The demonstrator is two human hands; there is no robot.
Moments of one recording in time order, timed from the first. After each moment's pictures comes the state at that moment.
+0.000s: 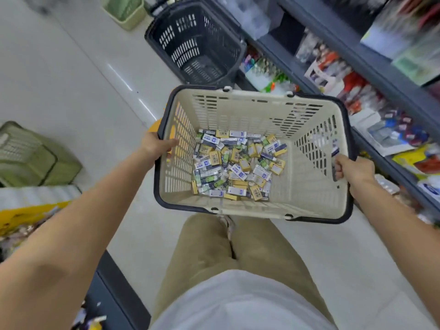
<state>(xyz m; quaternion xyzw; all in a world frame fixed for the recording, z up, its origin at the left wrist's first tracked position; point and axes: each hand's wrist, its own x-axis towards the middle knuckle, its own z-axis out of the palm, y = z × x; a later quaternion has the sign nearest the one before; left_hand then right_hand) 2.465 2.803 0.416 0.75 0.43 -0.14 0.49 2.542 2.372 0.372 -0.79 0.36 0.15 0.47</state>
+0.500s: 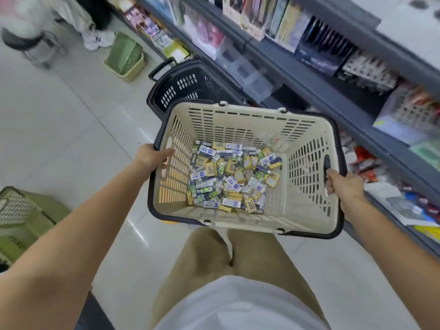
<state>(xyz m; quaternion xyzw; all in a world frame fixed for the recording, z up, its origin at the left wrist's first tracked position) 2.703 2.919 0.426 0.78 0.41 -0.14 0.45 2.748 2.486 0.371 -0.76 0.37 0.12 0.52</state>
